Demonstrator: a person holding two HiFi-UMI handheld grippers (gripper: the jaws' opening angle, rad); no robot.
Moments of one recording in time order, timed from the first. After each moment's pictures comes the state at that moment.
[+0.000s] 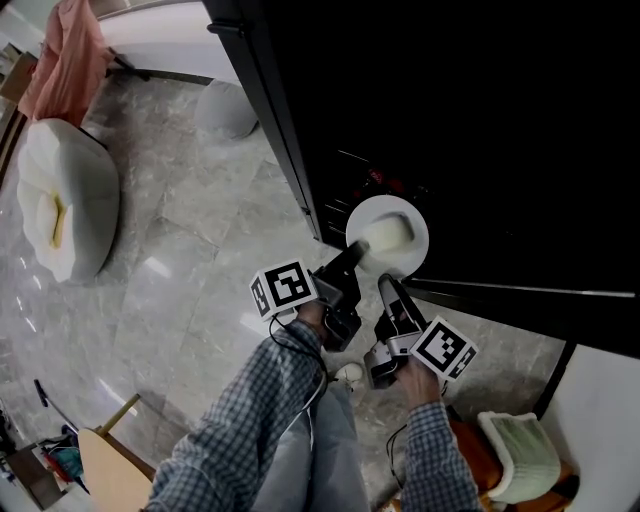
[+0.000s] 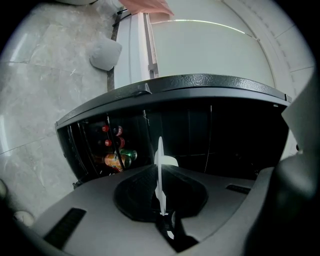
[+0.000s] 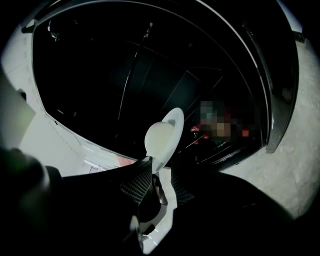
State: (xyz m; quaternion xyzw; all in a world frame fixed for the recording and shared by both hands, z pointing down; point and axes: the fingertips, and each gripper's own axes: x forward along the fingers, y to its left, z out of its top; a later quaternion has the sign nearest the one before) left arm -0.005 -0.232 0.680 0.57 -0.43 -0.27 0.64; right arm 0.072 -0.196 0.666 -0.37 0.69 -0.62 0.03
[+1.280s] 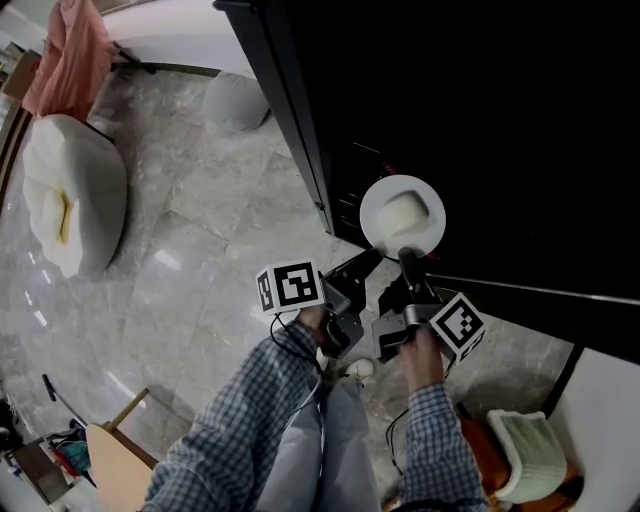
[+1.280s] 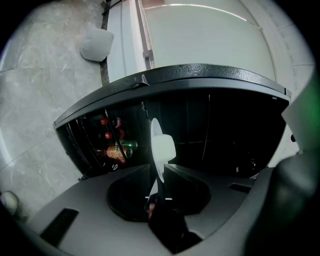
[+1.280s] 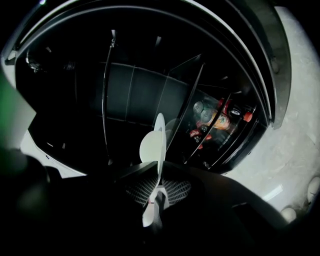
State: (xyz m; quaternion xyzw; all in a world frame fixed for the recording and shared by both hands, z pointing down) left arm 0.008 -0.214 0.676 0.61 -0.38 -0.22 0.66; right arm 0.069 -0.233 0.677 -0.41 0.61 -0.66 0.14
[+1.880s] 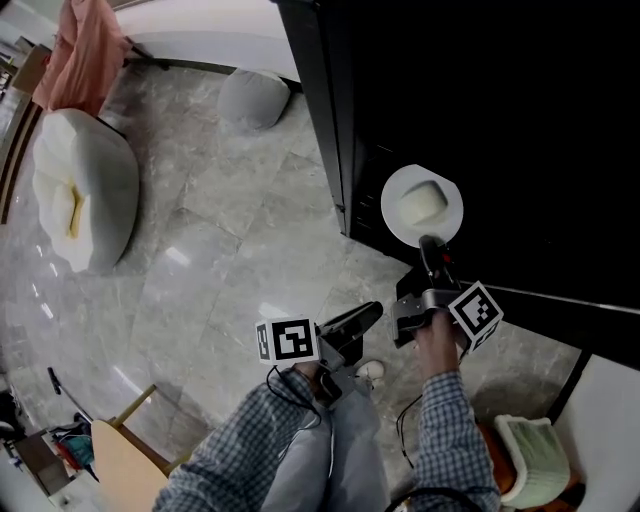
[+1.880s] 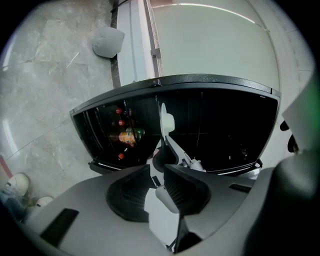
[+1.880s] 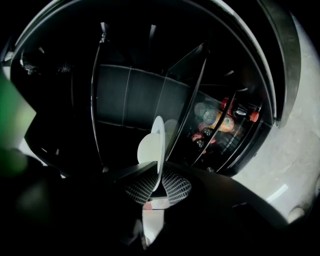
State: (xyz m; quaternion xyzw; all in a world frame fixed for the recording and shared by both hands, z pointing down) left arm 0.005 -0.127 0.674 0.59 -0.37 -0.21 0.69; right arm 0.056 -0.263 0.688 -0.42 0.60 -0.66 0.16
